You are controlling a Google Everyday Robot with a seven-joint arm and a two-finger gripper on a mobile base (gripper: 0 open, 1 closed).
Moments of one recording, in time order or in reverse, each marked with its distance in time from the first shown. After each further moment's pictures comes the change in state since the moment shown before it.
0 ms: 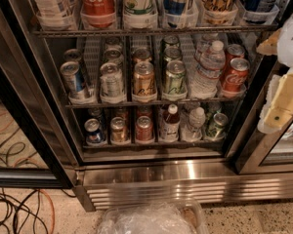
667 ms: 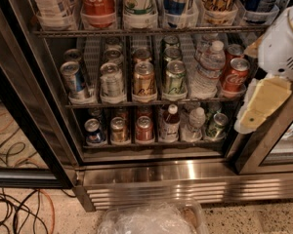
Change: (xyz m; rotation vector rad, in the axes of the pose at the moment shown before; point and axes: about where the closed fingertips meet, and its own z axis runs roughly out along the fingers) arm -0.023 0.000 0.016 0.041 -0.047 0.042
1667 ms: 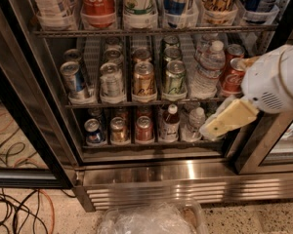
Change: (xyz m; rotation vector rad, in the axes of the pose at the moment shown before) arm -0.024 0.007 0.037 0.152 -0.284 0.218
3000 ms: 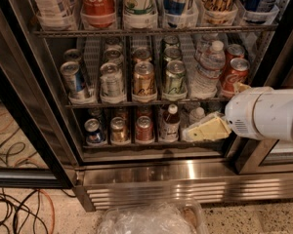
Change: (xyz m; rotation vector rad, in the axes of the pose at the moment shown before) arm 0.028 -0.003 0.065 0.148 -0.153 0.228
